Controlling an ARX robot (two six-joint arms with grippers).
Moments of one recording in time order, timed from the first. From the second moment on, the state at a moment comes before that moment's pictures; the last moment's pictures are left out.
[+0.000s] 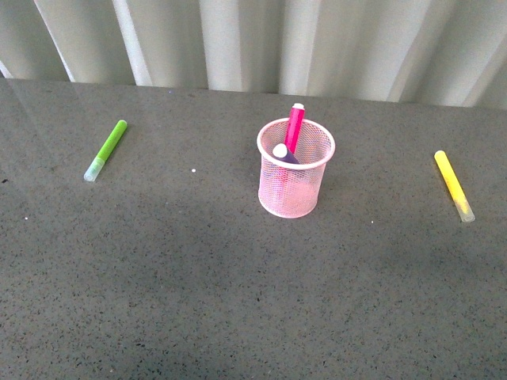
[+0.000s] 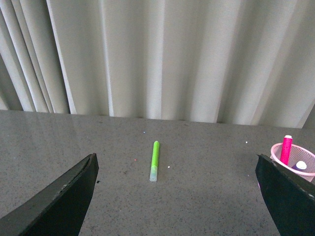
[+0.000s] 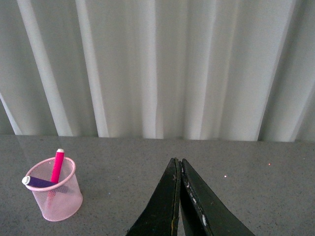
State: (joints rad) left arm 0.00 0.00 0.01 0.00 0.00 -0.01; right arm 0.00 0.00 0.02 0.00 0.00 0.00
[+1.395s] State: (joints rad) left arm 0.00 0.00 0.01 0.00 0.00 -0.01; right arm 0.00 0.00 0.02 0.00 0.00 0.00
